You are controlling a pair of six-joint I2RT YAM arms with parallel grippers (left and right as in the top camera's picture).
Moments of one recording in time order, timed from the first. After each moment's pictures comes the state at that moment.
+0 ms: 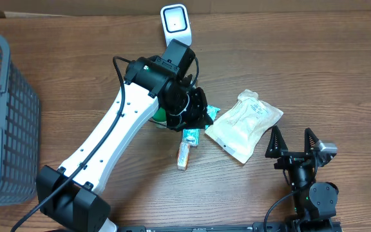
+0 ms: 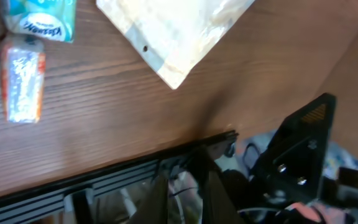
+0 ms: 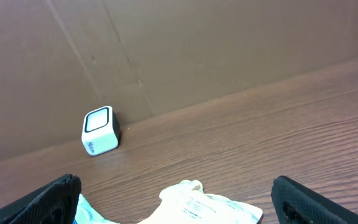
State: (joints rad) left arm -0.53 1.75 1.67 -1.28 0.59 -0.79; right arm 0.11 0.02 0.02 -0.02 0.07 0.33
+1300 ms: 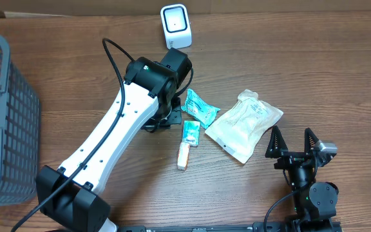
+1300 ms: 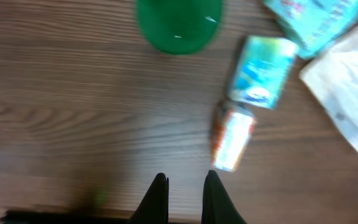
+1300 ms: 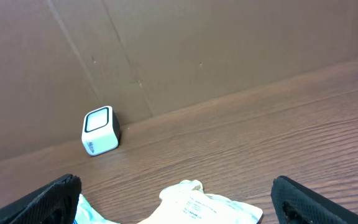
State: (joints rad) left arm -0.53 1.75 1.67 -1.47 -0.07 -0.61; right arm 0.11 0.02 0.02 -0.02 0.07 0.33
